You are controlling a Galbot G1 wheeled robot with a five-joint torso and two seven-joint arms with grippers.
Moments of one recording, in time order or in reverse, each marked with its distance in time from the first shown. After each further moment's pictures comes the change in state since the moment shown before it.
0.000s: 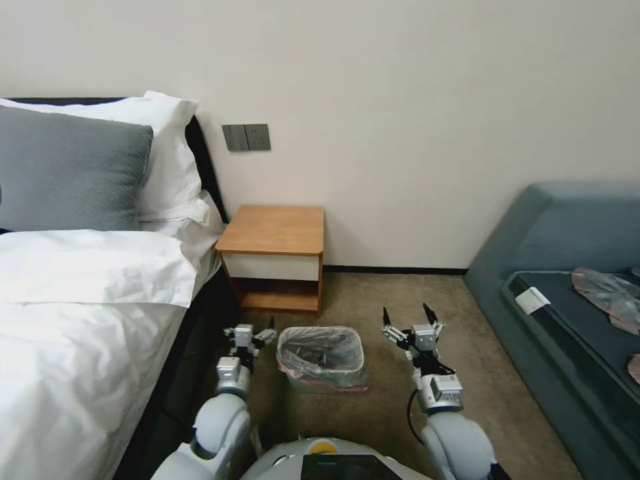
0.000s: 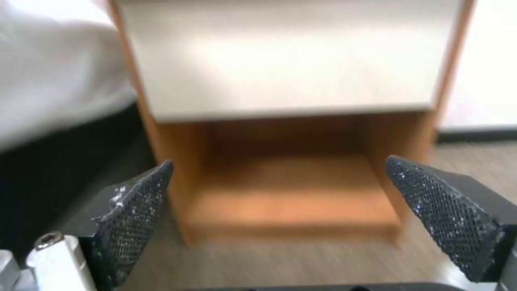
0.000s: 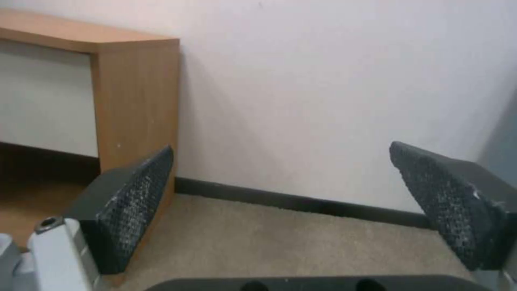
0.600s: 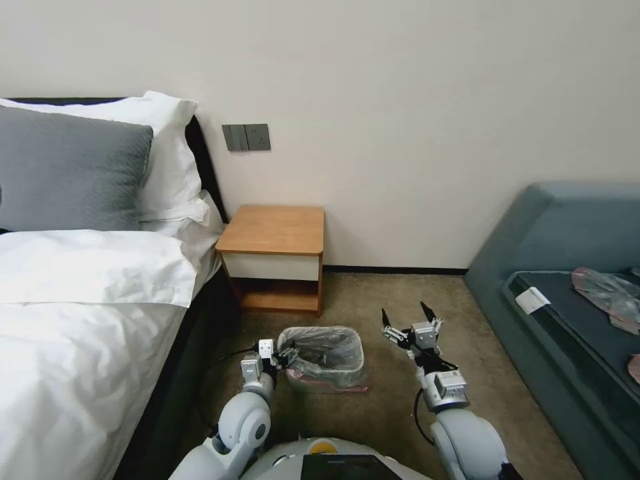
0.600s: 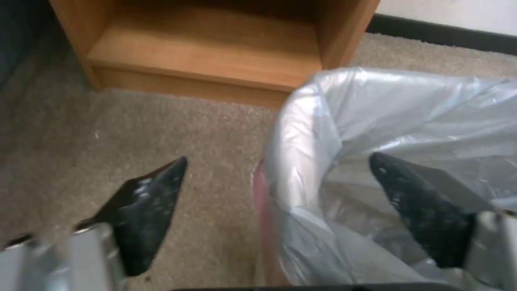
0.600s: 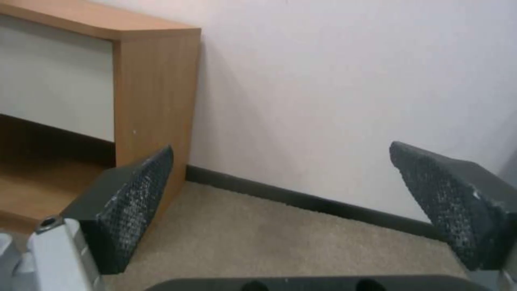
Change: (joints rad) left arm -0.087 0.005 0.201 -0.014 -0.392 0.364 -0.195; right arm 0.014 -0.010 0.060 0.045 -0.015 -0.095 -0.135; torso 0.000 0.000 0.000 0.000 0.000
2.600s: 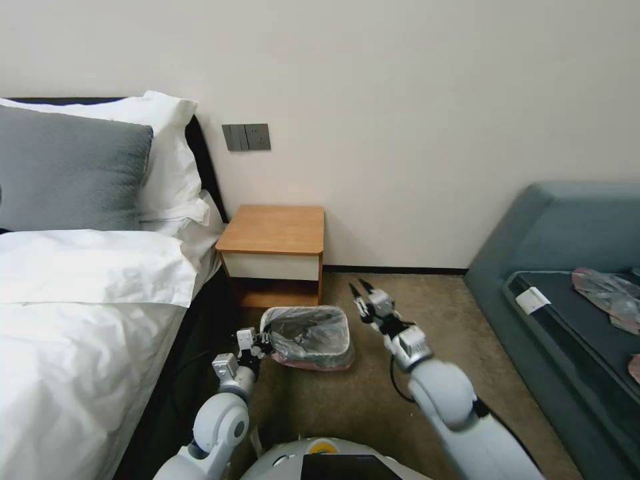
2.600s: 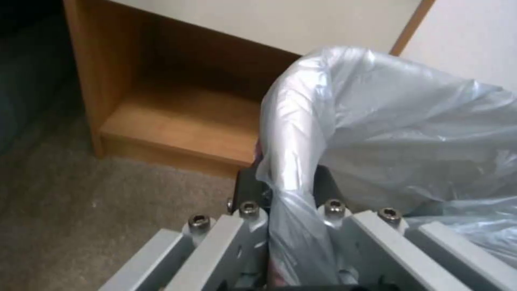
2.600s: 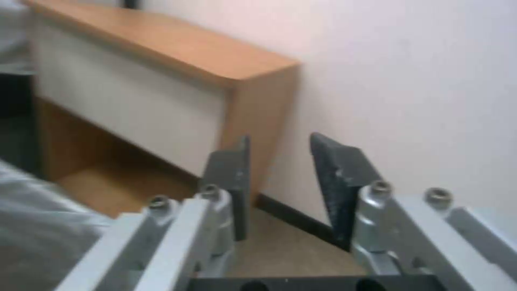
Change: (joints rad) left arm 0.075 -0.025 -0.168 -0.040 -0.009 -0.165 0.211; right arm 0.254 -0.184 -0.190 -0.015 0.056 -0.177 -0.024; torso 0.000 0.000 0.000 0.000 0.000
